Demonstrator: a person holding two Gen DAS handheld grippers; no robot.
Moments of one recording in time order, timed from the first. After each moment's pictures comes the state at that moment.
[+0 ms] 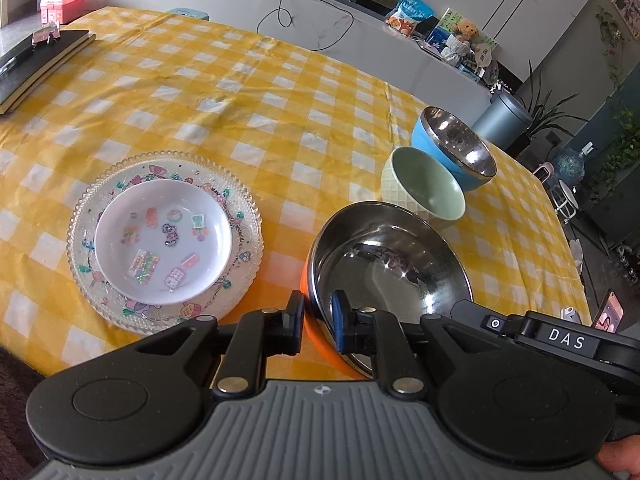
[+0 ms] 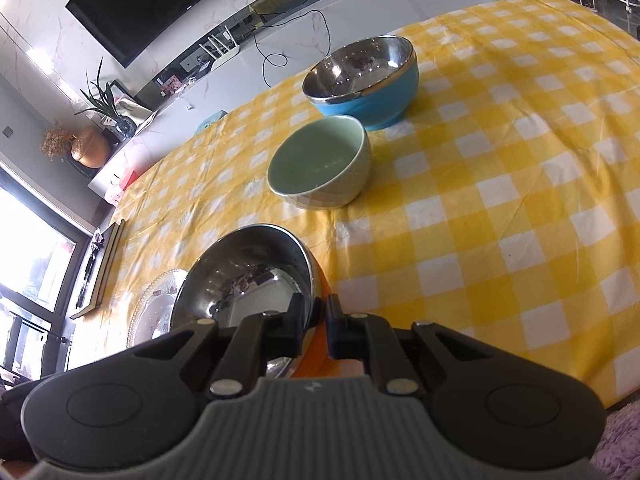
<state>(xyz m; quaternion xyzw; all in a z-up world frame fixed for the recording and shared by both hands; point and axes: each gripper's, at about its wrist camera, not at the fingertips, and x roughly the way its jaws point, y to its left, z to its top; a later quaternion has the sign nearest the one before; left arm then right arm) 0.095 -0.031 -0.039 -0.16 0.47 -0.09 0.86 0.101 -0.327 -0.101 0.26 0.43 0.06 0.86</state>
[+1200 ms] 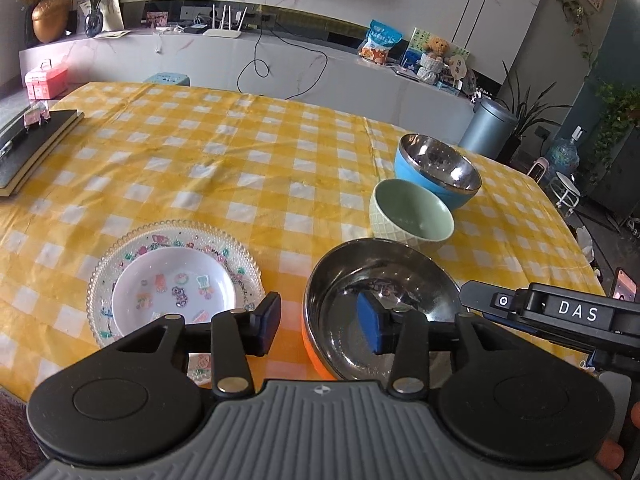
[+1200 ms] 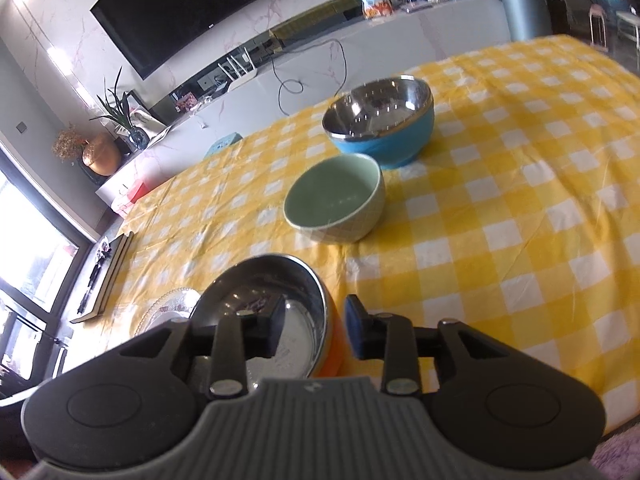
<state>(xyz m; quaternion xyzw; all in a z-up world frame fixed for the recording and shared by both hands) 0.086 -0.041 -0.015 -0.08 0.40 -0.10 0.91 0.096 -0.324 -0.083 0.23 0.38 0.06 0.89</state>
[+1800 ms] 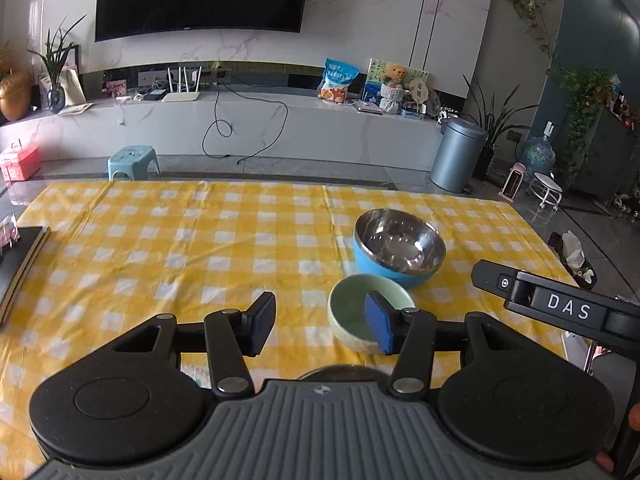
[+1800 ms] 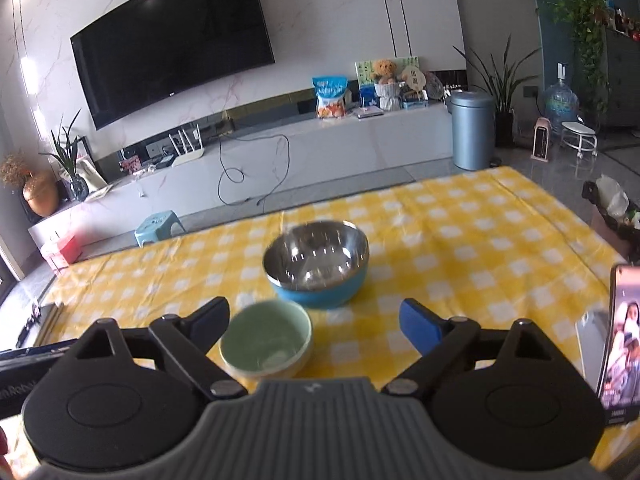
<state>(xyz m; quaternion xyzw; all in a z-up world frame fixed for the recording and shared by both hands) 0.135 -0.084 0.049 -0.02 0.33 -0.14 0.93 0.126 -0.341 -0.017 0.14 0.27 -0.05 0.95</state>
